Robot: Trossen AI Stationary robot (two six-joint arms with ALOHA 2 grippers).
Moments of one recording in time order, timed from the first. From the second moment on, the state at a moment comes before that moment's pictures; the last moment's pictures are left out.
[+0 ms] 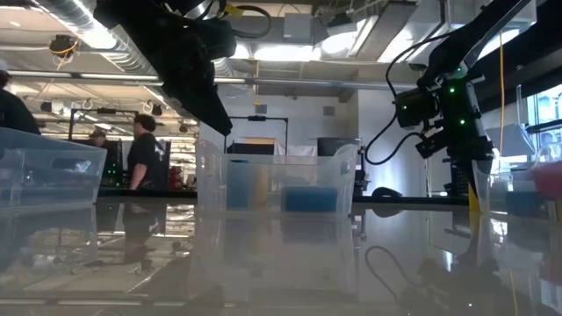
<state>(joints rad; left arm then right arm) -0.07 1.41 0.86 -0.31 -0.26 -0.14 -0.73 1.47 0.79 -0.99 0.13 -0.14</state>
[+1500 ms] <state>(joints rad) -0.06 1.41 0.86 -0.28 -0.26 -0.15 -0.19 1.52 1.00 -0.15 -0.37 -0.28</state>
